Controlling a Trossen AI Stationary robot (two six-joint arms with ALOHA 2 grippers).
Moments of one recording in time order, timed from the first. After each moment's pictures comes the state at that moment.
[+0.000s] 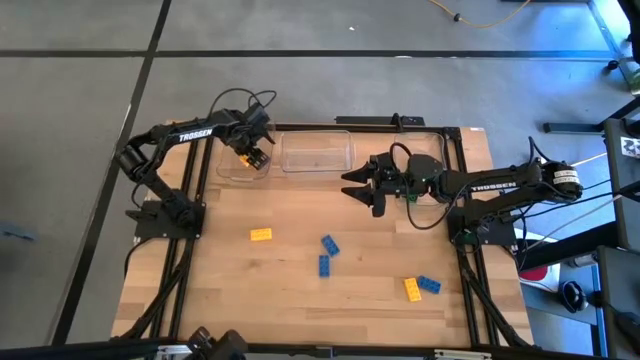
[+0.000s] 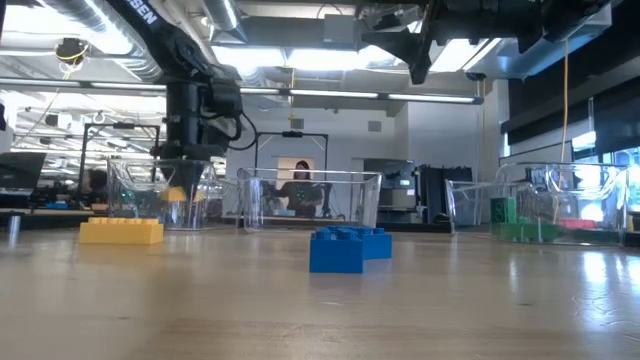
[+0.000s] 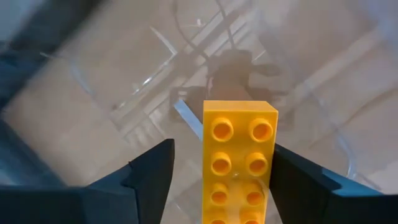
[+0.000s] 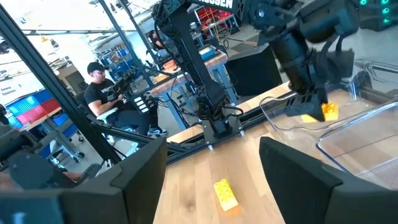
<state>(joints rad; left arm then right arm) 0.81 1.57 1.02 -0.78 -0.12 -0.05 -0.09 1.23 0.68 0.54 -0.09 0.47</state>
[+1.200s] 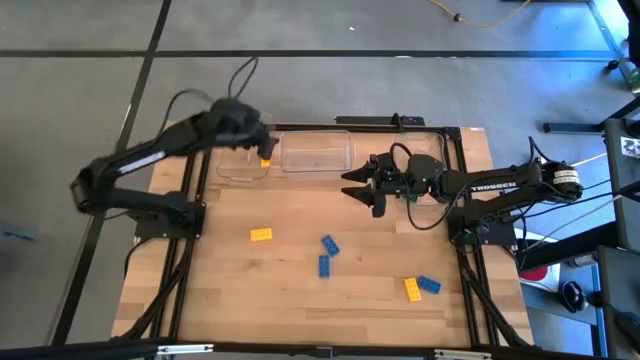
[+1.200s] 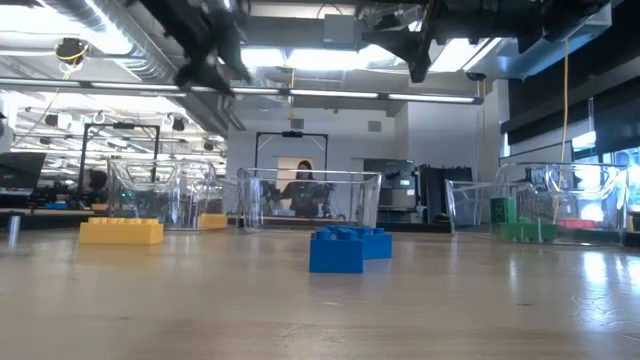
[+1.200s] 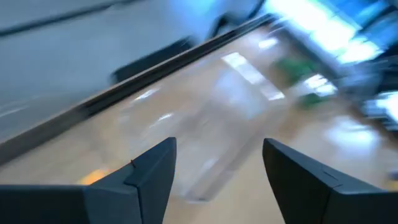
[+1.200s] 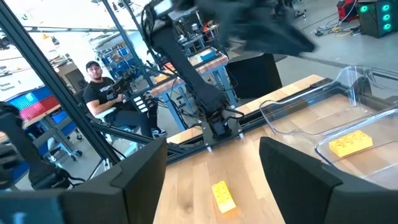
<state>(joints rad) 0.53 1.07 1.01 -0.48 -0.02 -0.41 -0.09 1.23 0.68 0.54 -0.09 0.44</state>
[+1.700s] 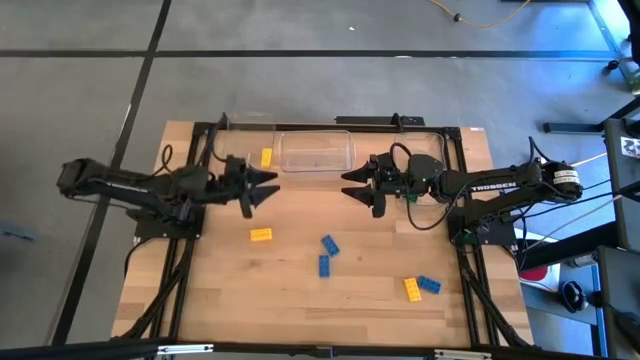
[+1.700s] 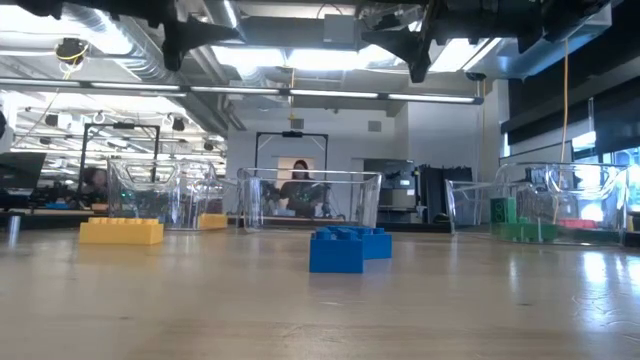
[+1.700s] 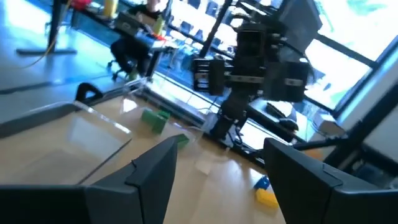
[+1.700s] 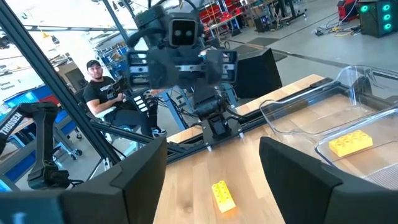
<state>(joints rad) -0.08 0.77 0.49 0.32 -0.34 -0.46 -0.09 1.23 0.68 0.54 -0.09 0.44</state>
